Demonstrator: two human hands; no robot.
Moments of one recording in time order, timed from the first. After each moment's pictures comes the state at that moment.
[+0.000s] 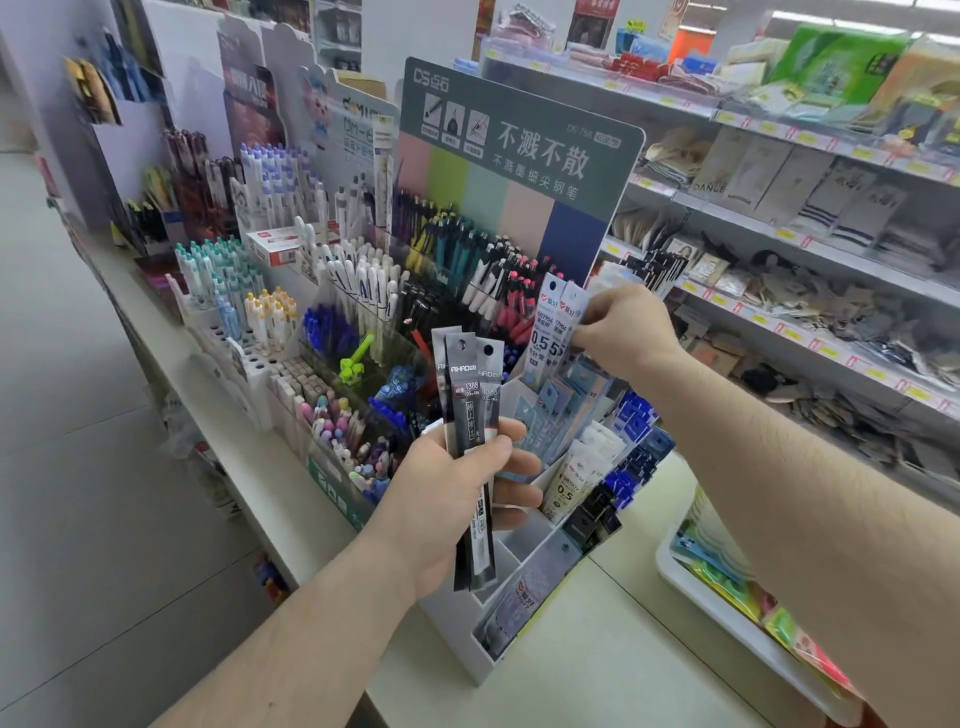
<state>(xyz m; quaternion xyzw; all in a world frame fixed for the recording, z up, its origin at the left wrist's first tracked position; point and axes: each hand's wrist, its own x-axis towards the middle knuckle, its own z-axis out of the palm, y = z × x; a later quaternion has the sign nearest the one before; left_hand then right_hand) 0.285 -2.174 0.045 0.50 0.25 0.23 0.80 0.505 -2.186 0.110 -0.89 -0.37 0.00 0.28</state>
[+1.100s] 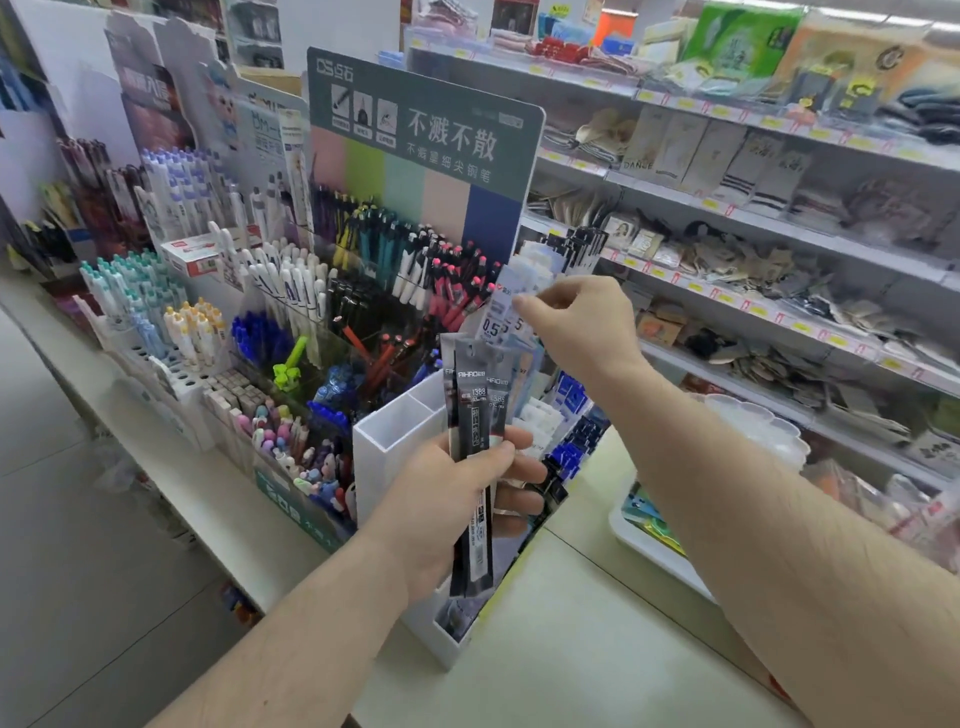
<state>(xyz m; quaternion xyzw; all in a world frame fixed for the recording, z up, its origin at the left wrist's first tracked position) 0.306 -2.206 0.050 0.52 0.21 0.15 0.82 0.480 -2.232 0.113 -0.84 -0.33 -0.02 0.43</state>
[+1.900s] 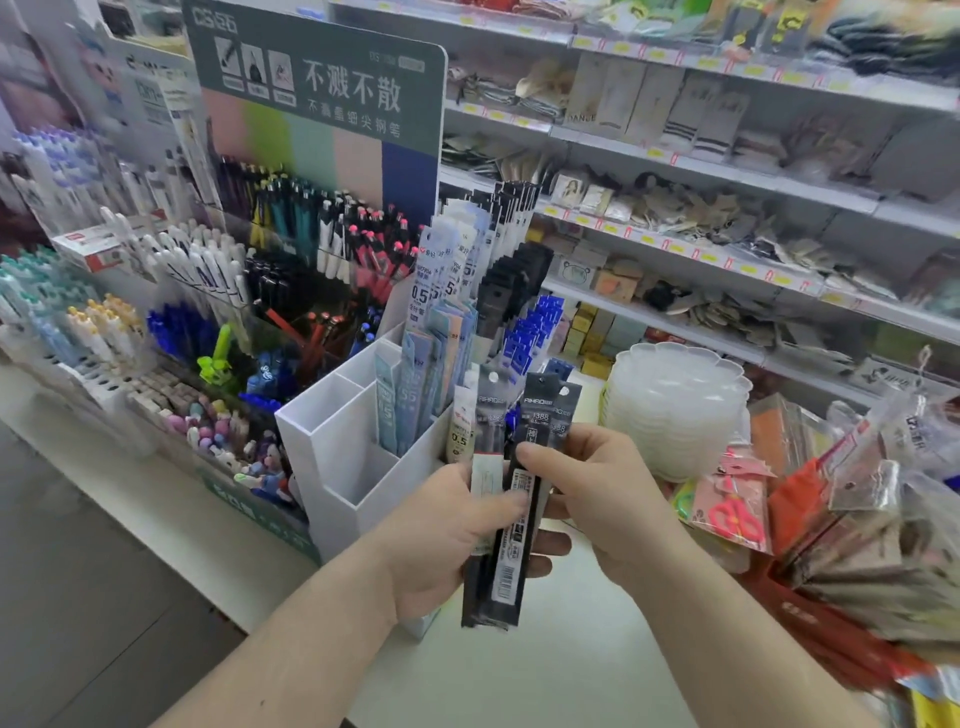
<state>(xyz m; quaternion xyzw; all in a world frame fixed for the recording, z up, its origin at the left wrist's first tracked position) 0.324 -2.242 0.017 0.53 0.12 -0.04 0.84 0.415 -2.358 0.043 -0.71 -0.16 0.27 0.63</state>
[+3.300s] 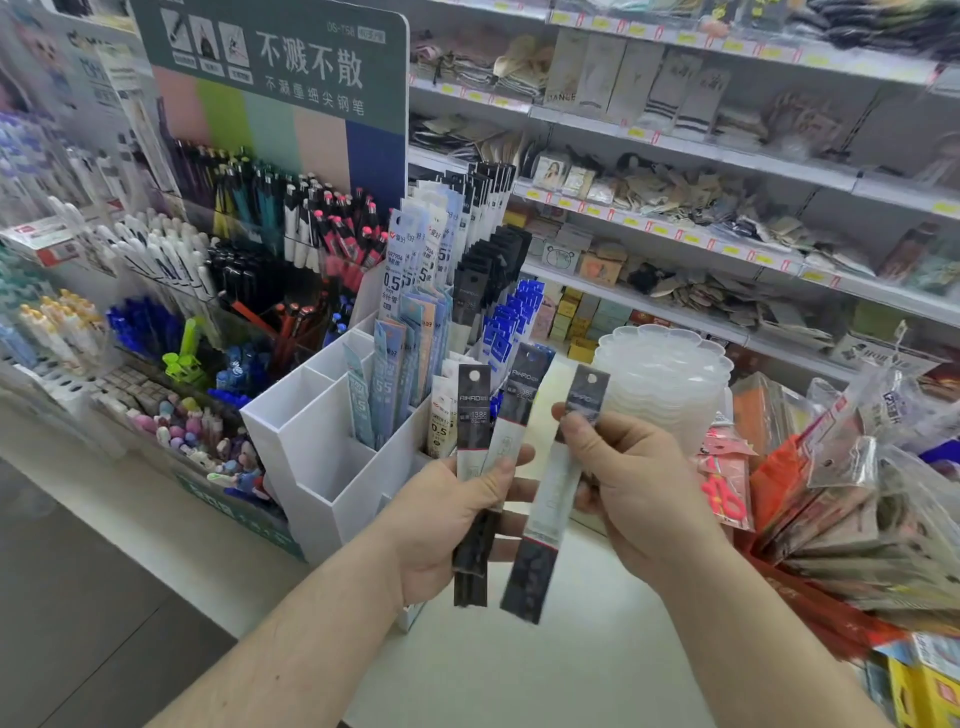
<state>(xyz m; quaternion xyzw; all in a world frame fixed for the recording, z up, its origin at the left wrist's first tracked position) 0.349 -2.246 -0.009 0.48 0.16 -0.04 0.86 0.426 -2.385 0.038 -0.65 -0.11 0.24 0.71</state>
